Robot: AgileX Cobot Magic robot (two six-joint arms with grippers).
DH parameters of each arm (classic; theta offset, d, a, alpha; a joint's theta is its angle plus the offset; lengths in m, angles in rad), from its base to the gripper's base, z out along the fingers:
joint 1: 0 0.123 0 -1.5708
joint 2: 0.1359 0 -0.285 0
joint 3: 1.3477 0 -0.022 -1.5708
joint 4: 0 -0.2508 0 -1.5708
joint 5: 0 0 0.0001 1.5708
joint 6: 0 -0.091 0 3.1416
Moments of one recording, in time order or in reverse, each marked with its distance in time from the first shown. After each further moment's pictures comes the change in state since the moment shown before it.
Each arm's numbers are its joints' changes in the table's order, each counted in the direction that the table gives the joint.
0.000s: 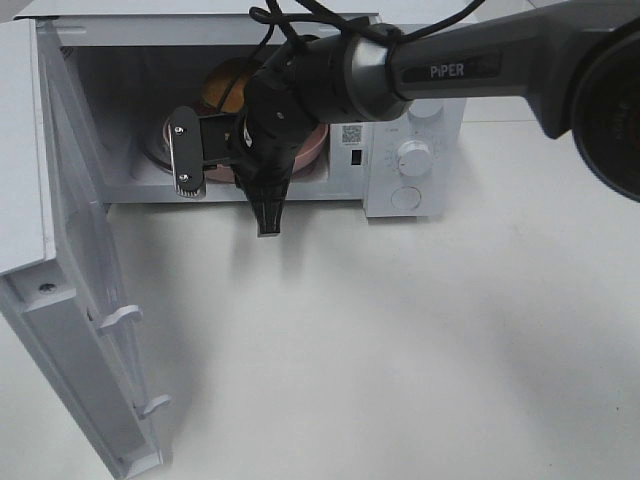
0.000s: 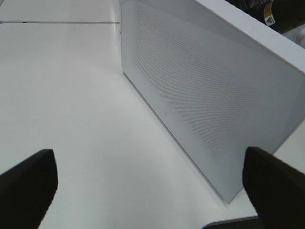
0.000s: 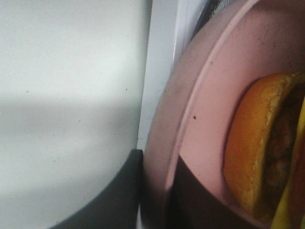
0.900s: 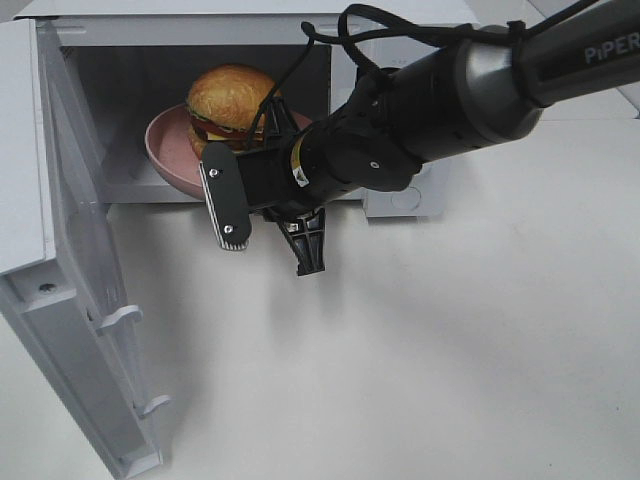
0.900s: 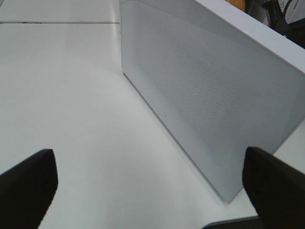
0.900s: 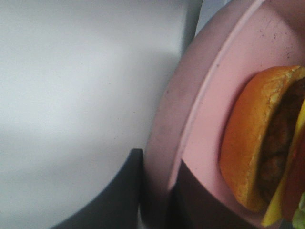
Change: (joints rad) left arm 0.000 0.000 0.000 0.000 0.000 0.000; right arm 0.002 -0.295 0.526 0.136 0.375 -0.008
